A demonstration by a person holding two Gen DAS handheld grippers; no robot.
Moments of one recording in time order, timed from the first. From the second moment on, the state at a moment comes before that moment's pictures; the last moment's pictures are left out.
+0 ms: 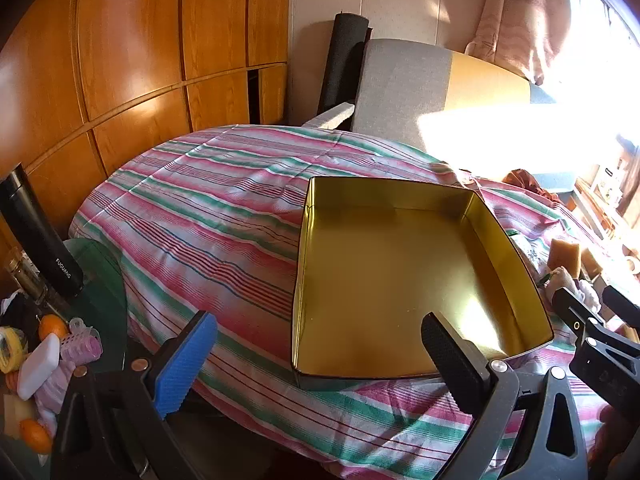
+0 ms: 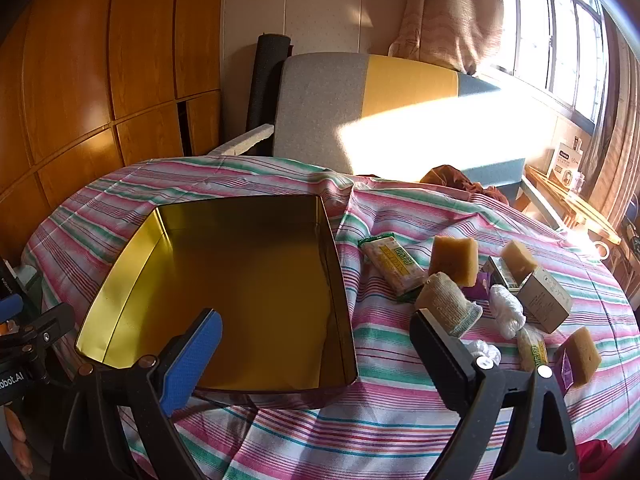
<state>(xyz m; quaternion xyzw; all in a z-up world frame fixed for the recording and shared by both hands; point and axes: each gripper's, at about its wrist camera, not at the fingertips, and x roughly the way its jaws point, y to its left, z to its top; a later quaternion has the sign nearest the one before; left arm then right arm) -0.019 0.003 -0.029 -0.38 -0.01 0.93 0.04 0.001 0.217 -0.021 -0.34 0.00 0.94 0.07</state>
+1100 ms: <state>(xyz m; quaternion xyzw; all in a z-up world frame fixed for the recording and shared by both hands) -0.047 0.187 0.006 -0.38 0.09 0.89 0.25 0.001 0.504 -0.049 -0.38 0.16 0.88 0.25</state>
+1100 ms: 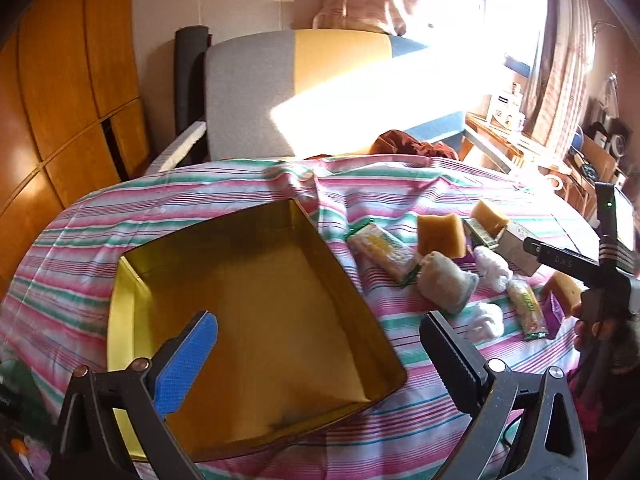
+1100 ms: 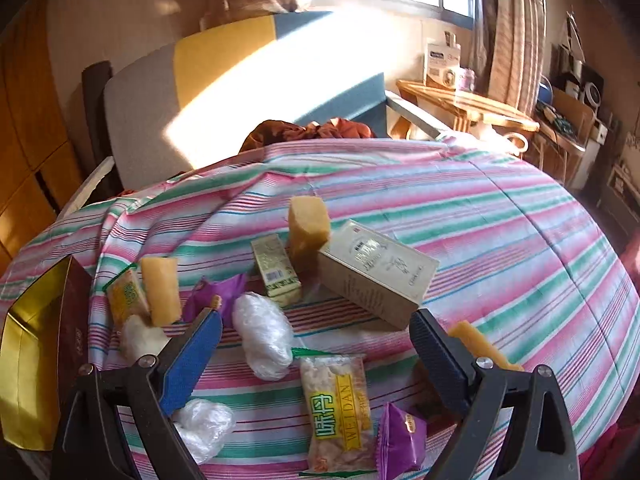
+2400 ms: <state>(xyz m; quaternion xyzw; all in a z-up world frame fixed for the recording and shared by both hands) -0.063 0.340 -0.068 -0.42 0.16 0.81 0.37 0.012 0.530 -0.037 -0.34 0.25 0.88 0.20</state>
